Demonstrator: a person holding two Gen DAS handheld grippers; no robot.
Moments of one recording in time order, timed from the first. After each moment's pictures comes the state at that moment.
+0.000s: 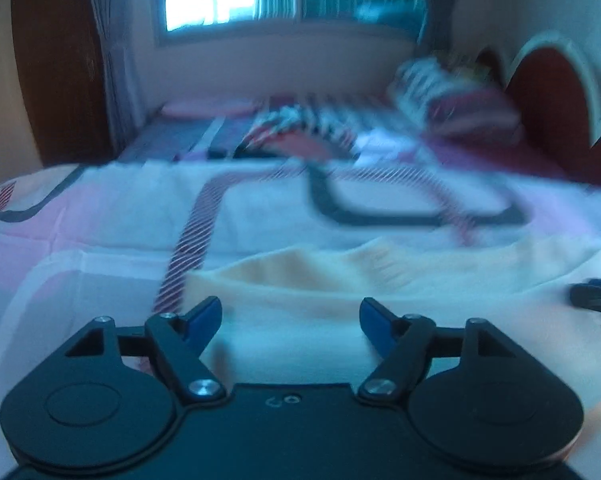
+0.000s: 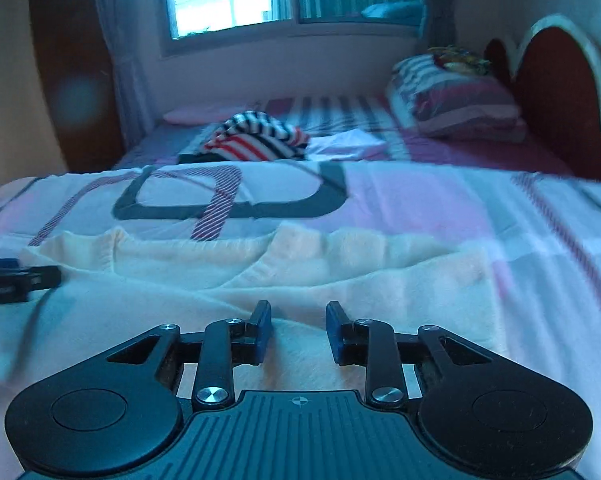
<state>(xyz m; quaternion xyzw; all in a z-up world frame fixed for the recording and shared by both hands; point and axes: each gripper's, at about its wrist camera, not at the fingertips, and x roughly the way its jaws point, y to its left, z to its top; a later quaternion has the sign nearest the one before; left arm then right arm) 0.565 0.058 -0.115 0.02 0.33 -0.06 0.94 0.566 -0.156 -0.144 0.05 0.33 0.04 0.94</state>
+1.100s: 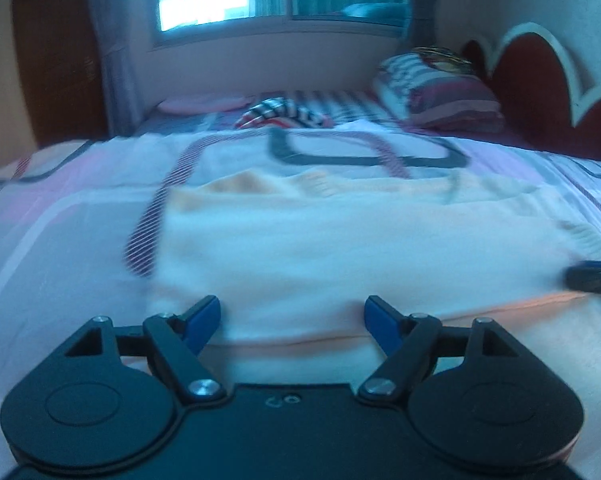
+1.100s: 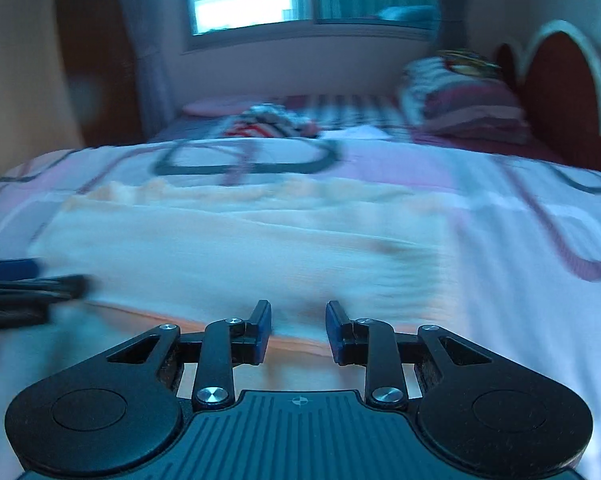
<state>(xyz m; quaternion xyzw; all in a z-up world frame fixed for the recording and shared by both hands) 0.485 0.044 -0.134 0.03 0.35 -0.05 0.94 0.485 -0.183 -0.149 0.05 0.34 0.05 0.94</state>
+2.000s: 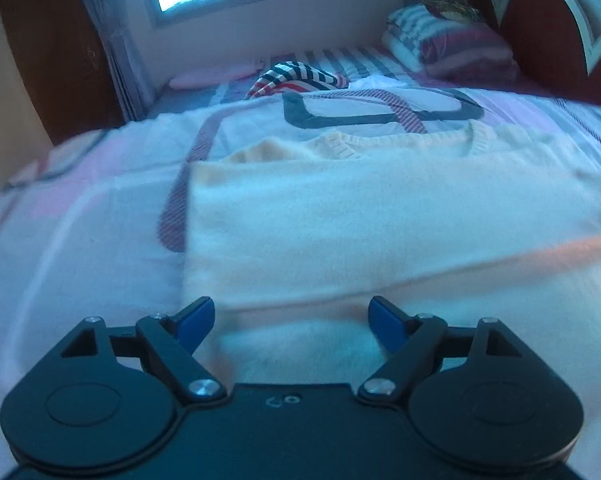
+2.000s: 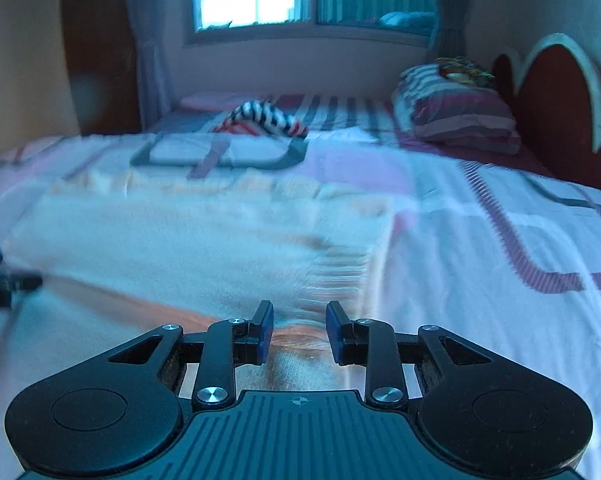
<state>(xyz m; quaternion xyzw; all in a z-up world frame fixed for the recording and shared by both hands) 0.471 0.033 -0.115 0.11 0.40 -0.03 0.91 0.458 -0.218 -0.132 0.03 0.33 0.06 0.94</state>
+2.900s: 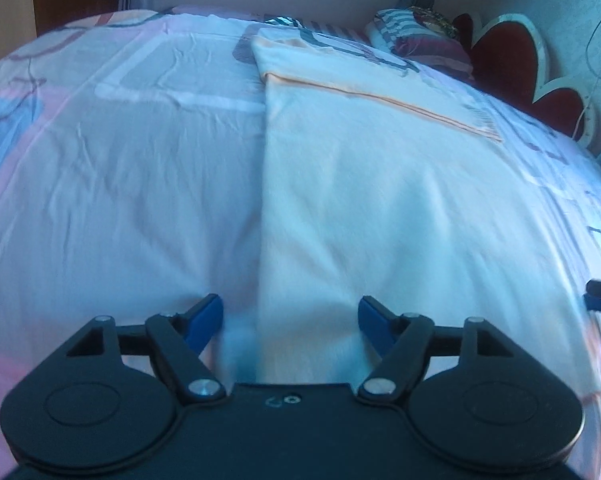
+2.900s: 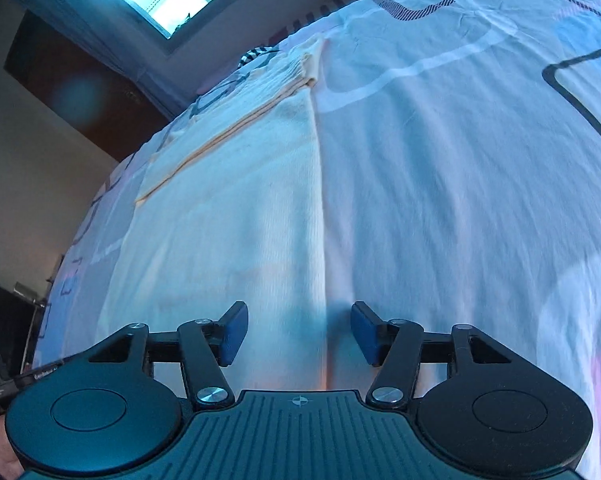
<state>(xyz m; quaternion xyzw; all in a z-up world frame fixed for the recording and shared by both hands) 0.223 0.142 -0.112 -0.06 0.46 -0.10 0.88 0.205 -0.293 -0.135 0.30 0.44 0.12 0.84</state>
